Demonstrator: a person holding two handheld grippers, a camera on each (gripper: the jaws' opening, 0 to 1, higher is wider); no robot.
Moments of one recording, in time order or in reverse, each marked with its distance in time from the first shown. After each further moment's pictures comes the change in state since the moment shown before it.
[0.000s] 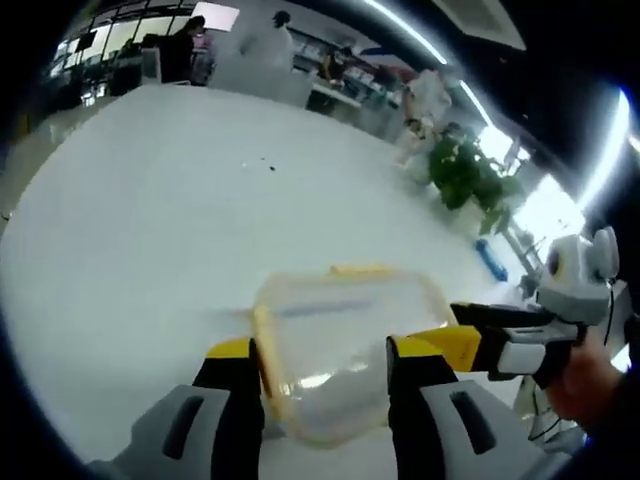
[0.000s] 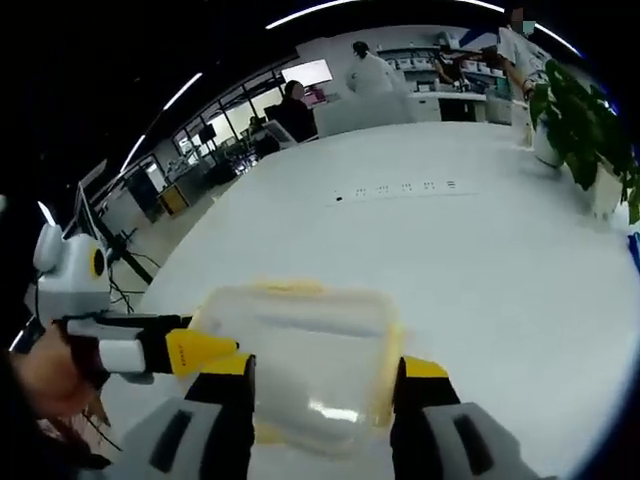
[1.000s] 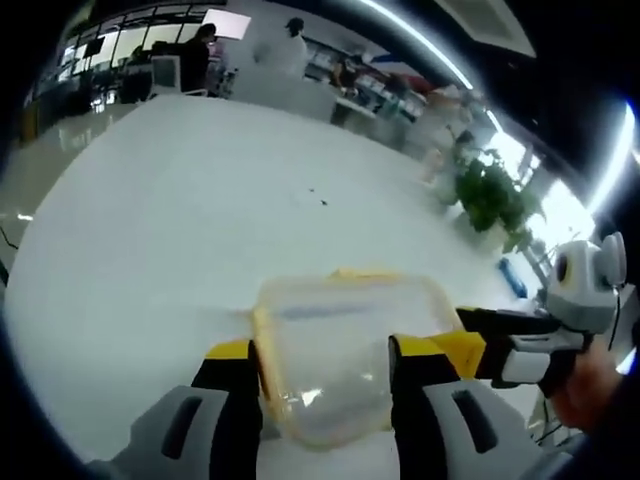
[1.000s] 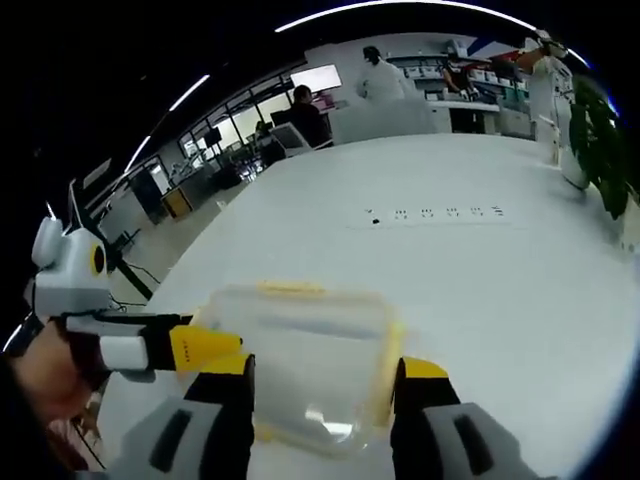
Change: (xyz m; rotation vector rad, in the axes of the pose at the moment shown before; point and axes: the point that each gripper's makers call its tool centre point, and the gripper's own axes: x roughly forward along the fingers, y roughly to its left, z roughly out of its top) left arm 0.001 0.078 0.065 -0.001 -0.045 0.050; right arm 0.074 0.047 0.053 -0.025 -0.030 0.019
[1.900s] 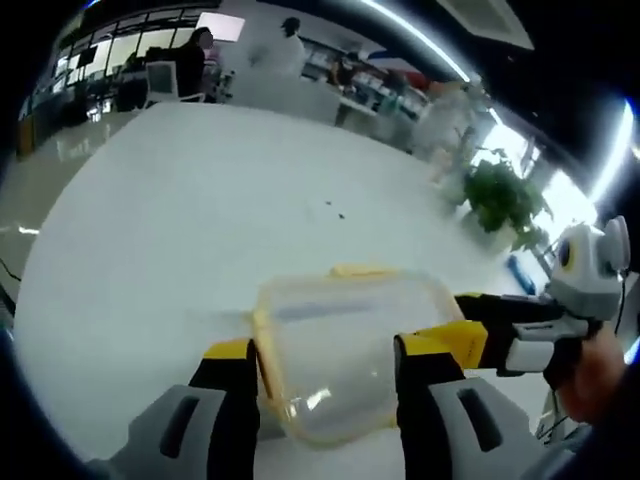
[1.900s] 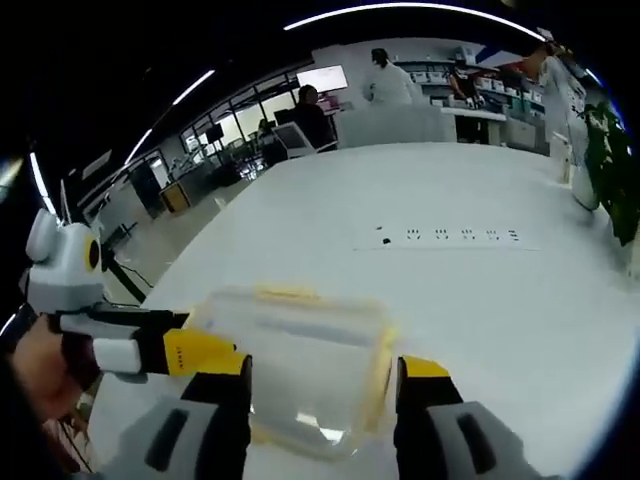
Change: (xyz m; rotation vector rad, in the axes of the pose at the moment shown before) left arm 0.003 0.022 0.025 0.063 -0.011 0.028; right arm 0.020 -0.004 0.026 -0.029 -0.019 -0.045
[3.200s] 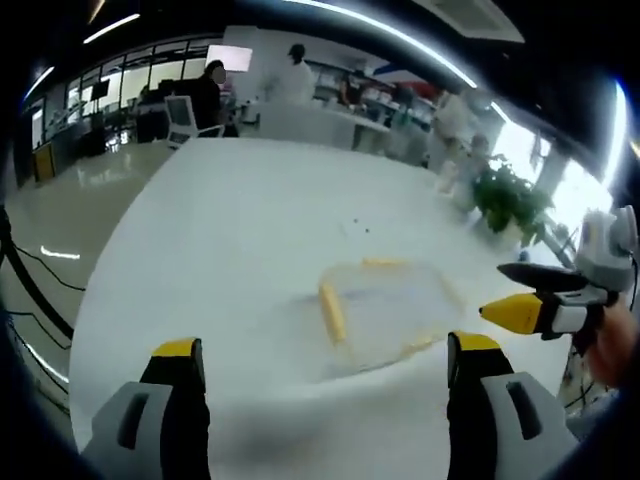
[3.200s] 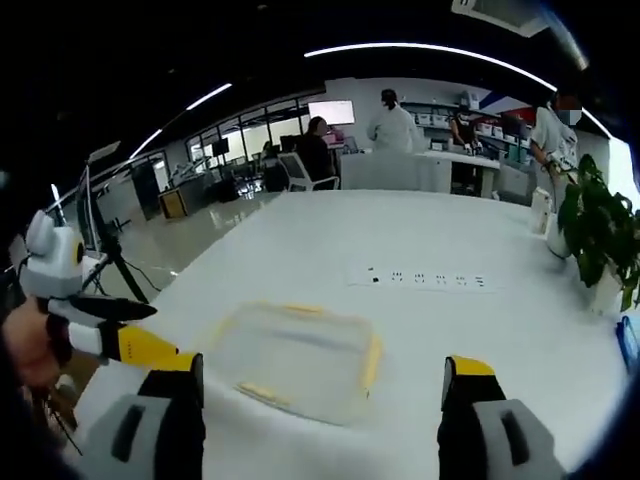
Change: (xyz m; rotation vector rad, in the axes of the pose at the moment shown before) left arm -0.110 0.025 -0.011 0.047 -0.072 0.087; right arm -0.089 0.035 0.010 -0.144 -0.131 -0.039
